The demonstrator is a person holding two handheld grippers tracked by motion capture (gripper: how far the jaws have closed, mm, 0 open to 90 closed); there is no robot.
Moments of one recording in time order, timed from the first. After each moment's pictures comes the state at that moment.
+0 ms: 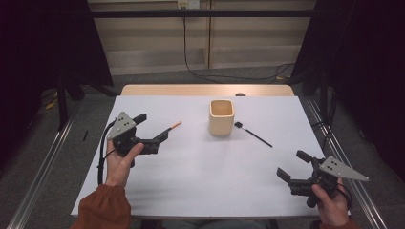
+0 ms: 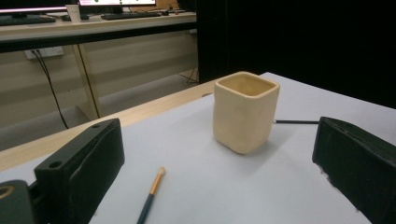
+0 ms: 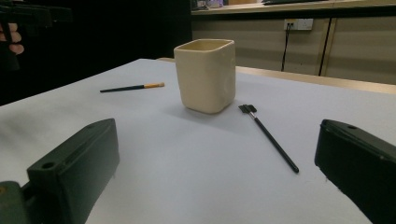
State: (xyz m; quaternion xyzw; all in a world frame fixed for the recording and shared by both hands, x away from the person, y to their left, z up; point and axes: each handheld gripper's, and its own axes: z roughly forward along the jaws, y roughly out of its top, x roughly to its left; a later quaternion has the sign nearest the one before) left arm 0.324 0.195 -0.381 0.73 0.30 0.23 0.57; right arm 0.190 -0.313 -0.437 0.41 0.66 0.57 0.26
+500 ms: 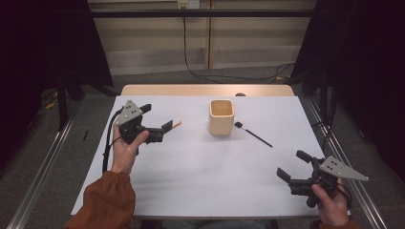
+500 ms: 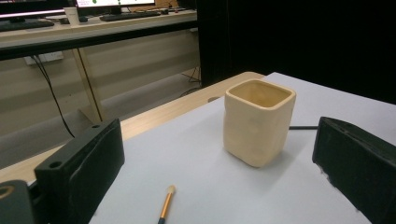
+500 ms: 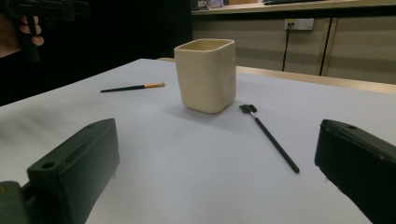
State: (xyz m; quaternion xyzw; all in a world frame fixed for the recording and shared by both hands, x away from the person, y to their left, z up) left arm 0.358 0.183 -0.375 0.74 0.29 0.23 0.57; right arm 0.191 -0.314 -0.437 0.41 0.66 0.57 0.26
